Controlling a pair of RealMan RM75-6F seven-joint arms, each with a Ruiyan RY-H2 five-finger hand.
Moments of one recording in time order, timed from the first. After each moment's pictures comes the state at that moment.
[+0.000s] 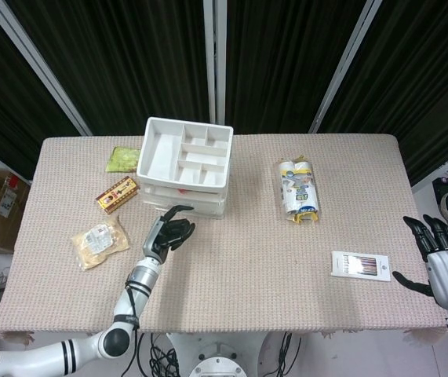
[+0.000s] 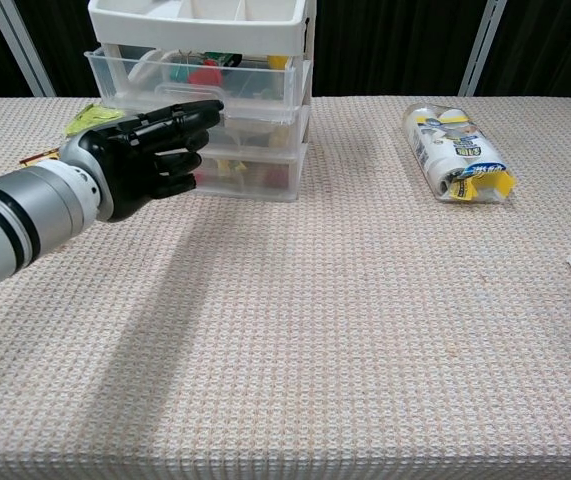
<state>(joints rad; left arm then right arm) -0.49 -1.83 -0.45 -1.63 0.99 0.92 -0.72 0.10 -1.05 0.05 -1.59 -1.61 1.54 0.13</state>
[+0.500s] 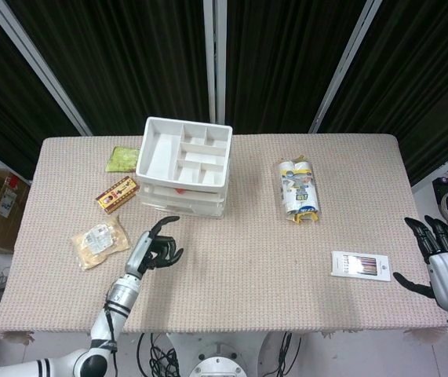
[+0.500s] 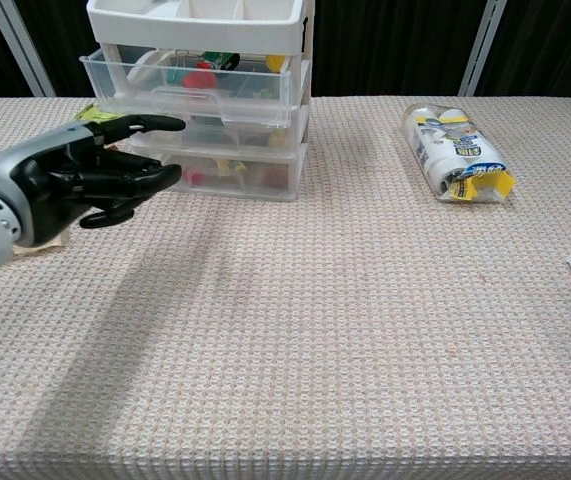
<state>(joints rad) -0.41 -1.67 -0.25 -1.72 1.21 1.07 -0.42 0.09 -1.06 0.04 -1.58 -1.62 1.56 0.15</state>
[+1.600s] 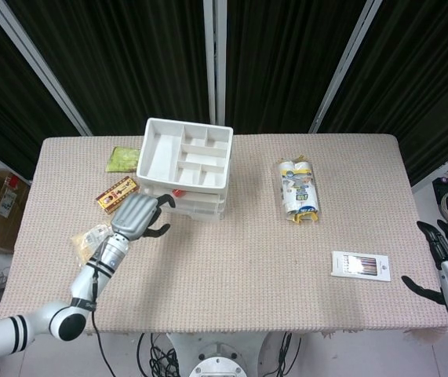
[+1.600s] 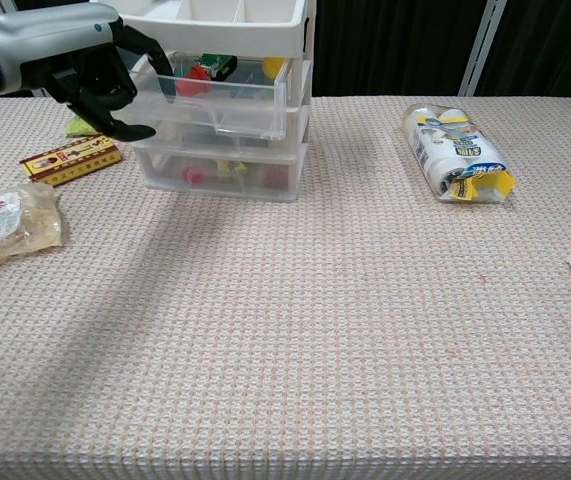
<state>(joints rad) -0.67 -1.40 -0.28 -1.70 1.17 0.95 0.27 0.05 -1.05 0.04 -1.56 -1.62 1.60 0.17</state>
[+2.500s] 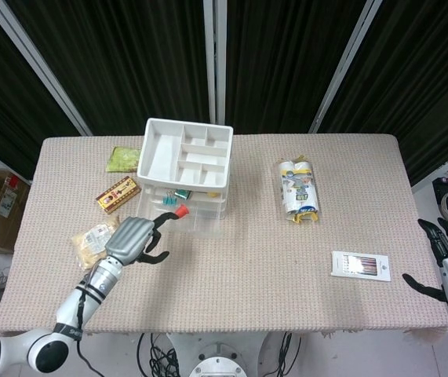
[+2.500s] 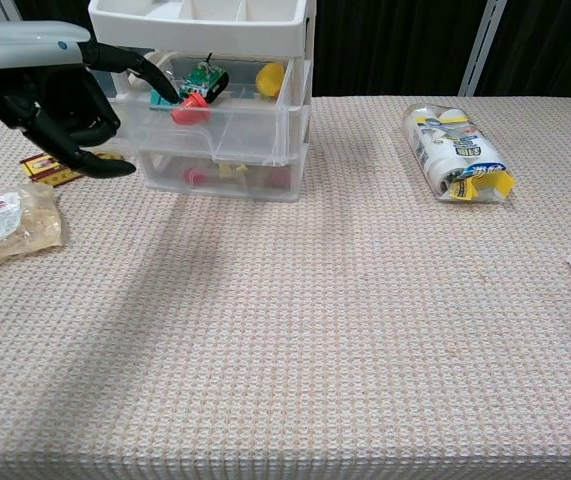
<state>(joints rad) -0.64 -1.25 -0.19 -1.99 1.07 0.99 0.26 0.06 -1.05 0.05 -1.53 -1.62 1.60 0.21</state>
